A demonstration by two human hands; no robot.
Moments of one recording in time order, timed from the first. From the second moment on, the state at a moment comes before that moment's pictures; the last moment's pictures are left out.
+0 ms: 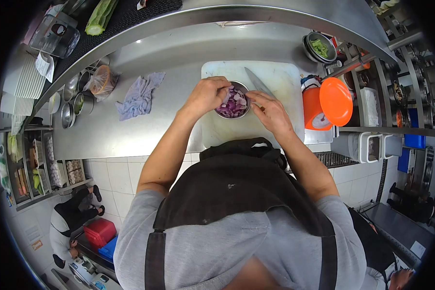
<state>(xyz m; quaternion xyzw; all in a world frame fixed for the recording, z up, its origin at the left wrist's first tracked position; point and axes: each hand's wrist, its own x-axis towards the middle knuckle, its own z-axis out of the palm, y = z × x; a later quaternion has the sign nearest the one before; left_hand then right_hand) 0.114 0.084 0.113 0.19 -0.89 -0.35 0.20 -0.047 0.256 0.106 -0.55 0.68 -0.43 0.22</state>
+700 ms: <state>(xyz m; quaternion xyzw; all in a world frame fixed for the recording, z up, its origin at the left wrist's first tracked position) 0.066 0.081 0.070 0.22 -0.91 -0.33 -0.11 -0.036 0.280 0.061 -0.64 0.68 -0.30 0.20</state>
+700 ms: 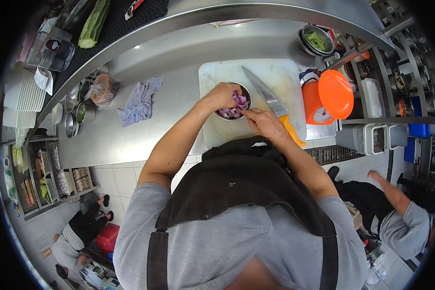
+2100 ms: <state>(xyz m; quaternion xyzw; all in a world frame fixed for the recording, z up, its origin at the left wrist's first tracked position) 0.097 0.088 0.102 0.28 -0.70 -0.65 -0.11 -0.044 0.282 0.089 -0.57 0.69 -0.40 0.21</state>
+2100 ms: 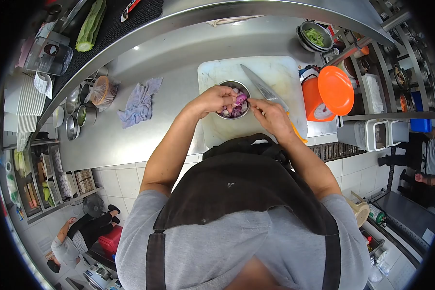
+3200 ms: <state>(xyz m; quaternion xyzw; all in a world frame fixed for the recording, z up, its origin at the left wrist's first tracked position) 0.107 0.095 0.101 0.29 -0.86 -0.40 0.12 -0.281 0.258 0.150 -0.31 0.87 -0.36 -0.13</state>
